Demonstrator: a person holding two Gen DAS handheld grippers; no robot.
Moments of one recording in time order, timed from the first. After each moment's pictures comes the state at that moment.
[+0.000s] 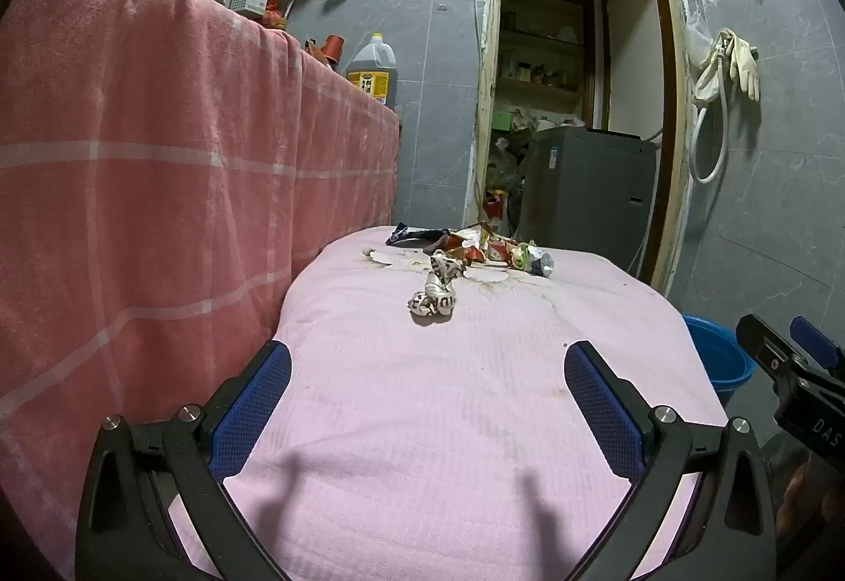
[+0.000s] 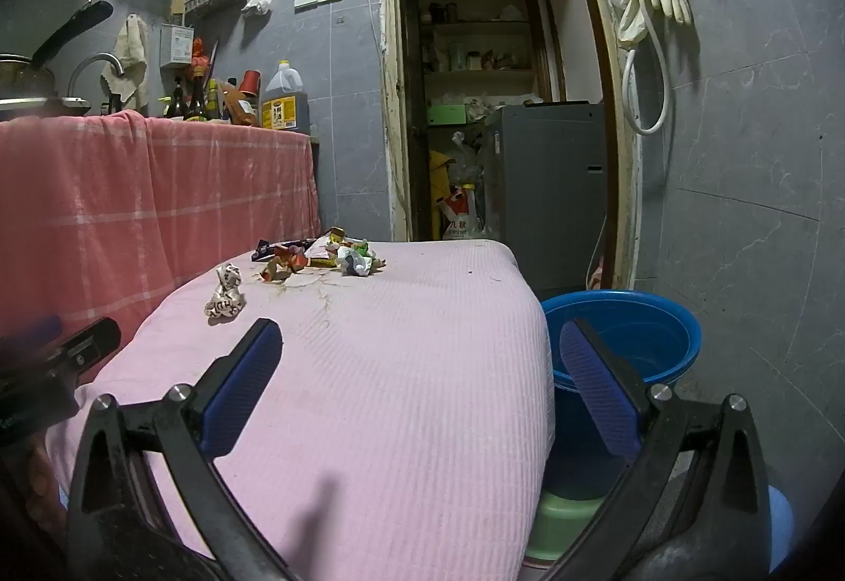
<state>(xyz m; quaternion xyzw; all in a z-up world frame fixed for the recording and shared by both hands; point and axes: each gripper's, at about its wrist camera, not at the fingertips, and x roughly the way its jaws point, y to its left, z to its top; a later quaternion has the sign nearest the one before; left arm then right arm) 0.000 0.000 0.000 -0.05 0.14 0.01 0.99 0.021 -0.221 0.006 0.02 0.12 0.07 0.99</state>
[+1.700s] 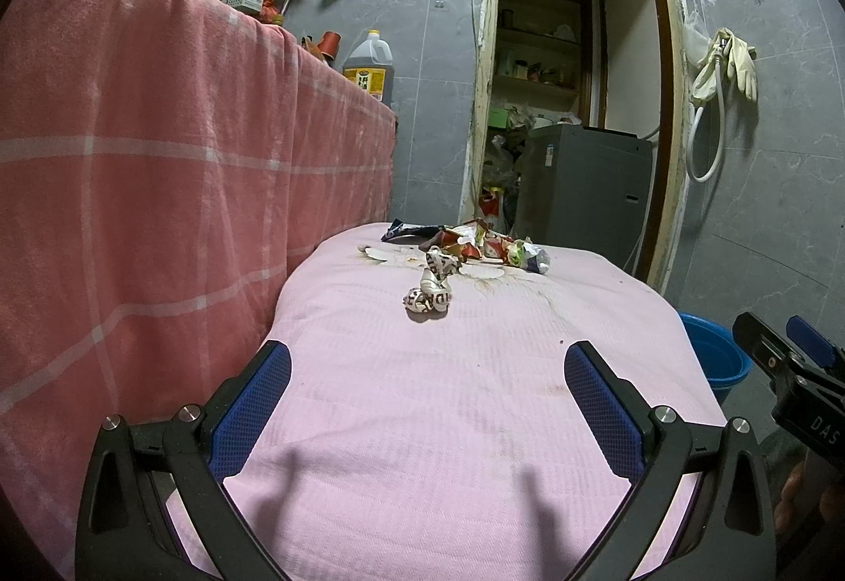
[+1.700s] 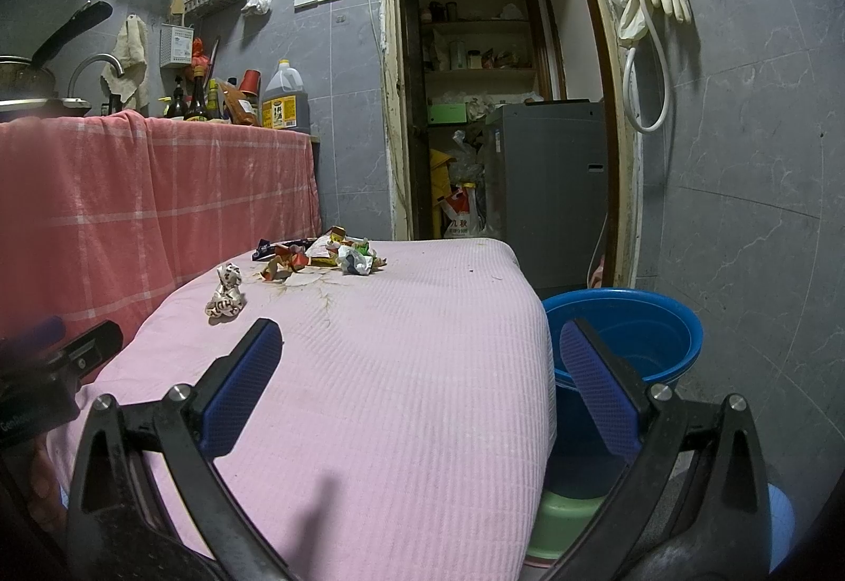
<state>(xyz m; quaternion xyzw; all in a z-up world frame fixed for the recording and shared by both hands) 0.000 0.000 0.000 -0.06 0.14 0.01 0.99 0.022 -0.220 0.005 0.02 0.12 0.07 0.99</state>
